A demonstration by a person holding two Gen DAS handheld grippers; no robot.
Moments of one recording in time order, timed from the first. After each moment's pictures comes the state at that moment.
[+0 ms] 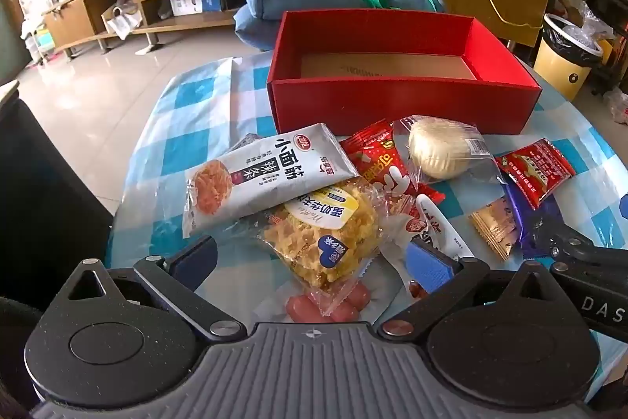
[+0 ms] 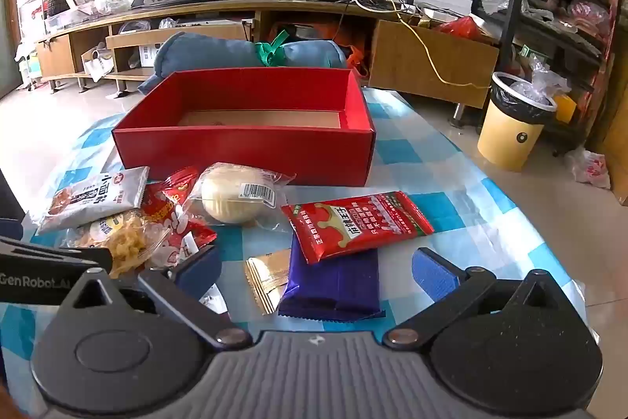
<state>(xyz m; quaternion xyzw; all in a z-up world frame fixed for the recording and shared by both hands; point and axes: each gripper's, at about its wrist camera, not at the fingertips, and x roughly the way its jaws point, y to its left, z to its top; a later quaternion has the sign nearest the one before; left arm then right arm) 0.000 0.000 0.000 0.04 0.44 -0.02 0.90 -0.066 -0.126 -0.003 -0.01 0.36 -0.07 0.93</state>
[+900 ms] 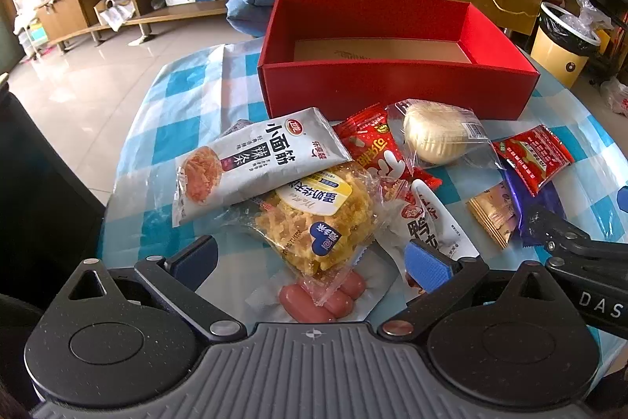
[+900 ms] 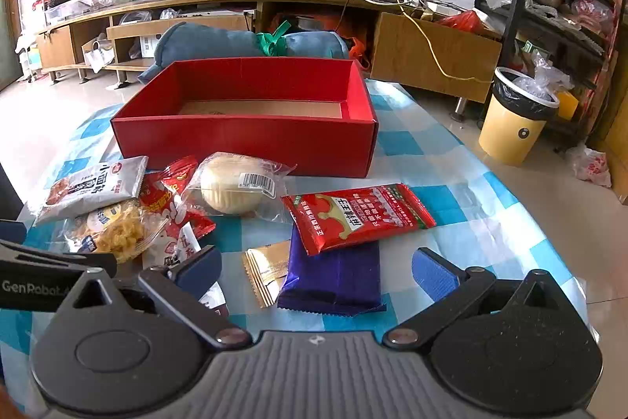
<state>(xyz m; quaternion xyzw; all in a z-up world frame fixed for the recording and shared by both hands) 0.001 -0.002 -0.008 0.04 0.46 -0.03 0.89 -0.064 -0.125 -0.007 -0.01 0.37 -0.07 0.93</state>
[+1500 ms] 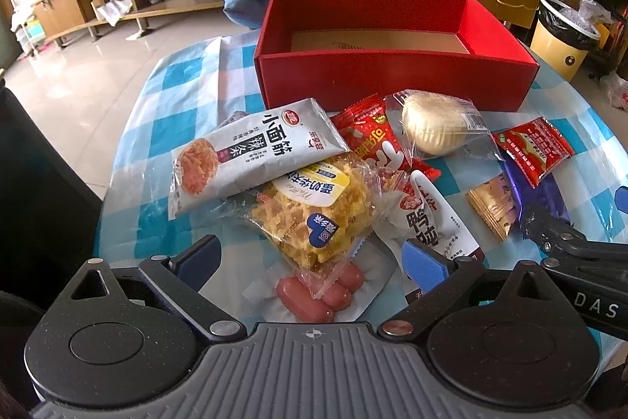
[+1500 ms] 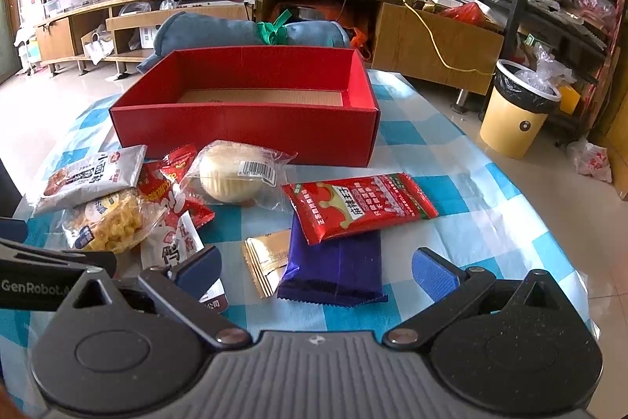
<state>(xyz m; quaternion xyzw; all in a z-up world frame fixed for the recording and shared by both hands) 0.001 -0.004 -0.012 0.05 0.47 -0.03 0.88 -0.062 -0.125 -0.011 -0.01 0.38 -0.07 0.92</state>
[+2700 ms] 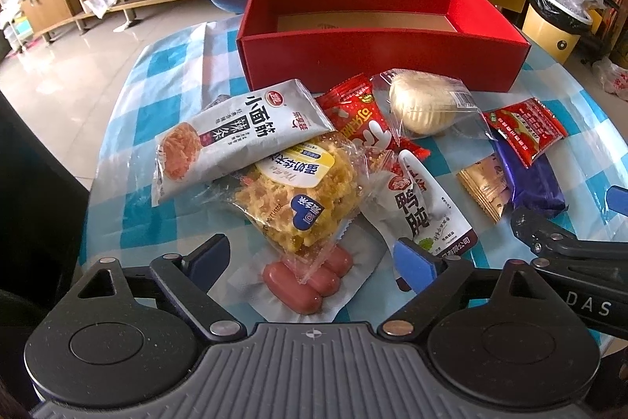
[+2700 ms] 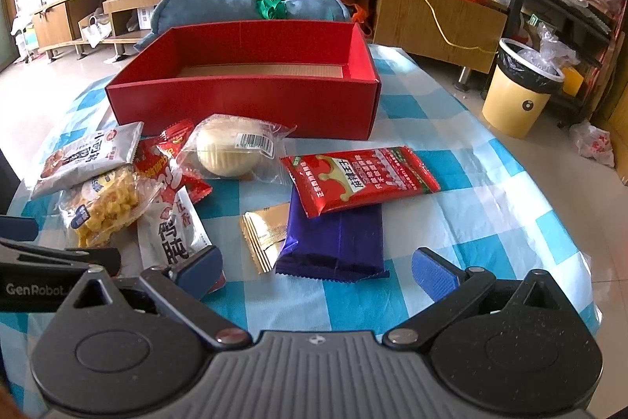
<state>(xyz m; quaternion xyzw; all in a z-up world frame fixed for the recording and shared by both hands) 0.002 -0.008 -0.019 0.05 0.49 -0.05 0.87 -0.062 -0.128 -0.019 -0.01 0.42 -0.07 0.91</state>
